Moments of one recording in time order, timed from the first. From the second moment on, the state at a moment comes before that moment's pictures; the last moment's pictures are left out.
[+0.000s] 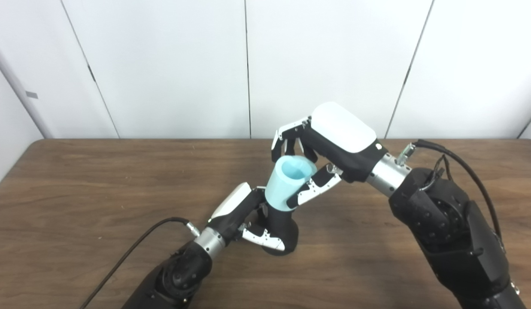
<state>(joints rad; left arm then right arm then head) -0.36 0.26 -0.46 0.14 0.31 -0.04 -0.12 -0.58 -0.32 0.28 -0.33 -0.62 -0.03 0.44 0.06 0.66</state>
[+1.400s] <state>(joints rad) -0.36 0.25 -0.45 0.13 0.31 -0.01 -0.13 -0.78 -0.31 0.39 -0.27 -0.68 0.11 0.67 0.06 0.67</state>
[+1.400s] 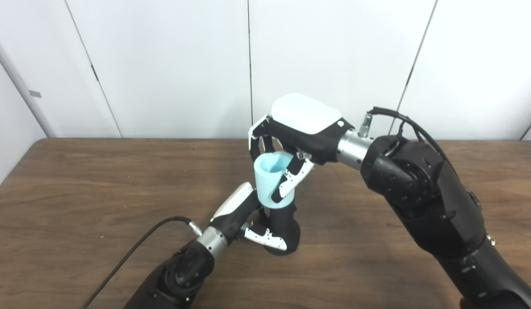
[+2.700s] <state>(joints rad) -0.36 0.25 -0.46 0.13 0.31 -0.01 -0.13 -0.81 -0.34 0.42 -0.30 -0.70 0.25 0.78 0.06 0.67</state>
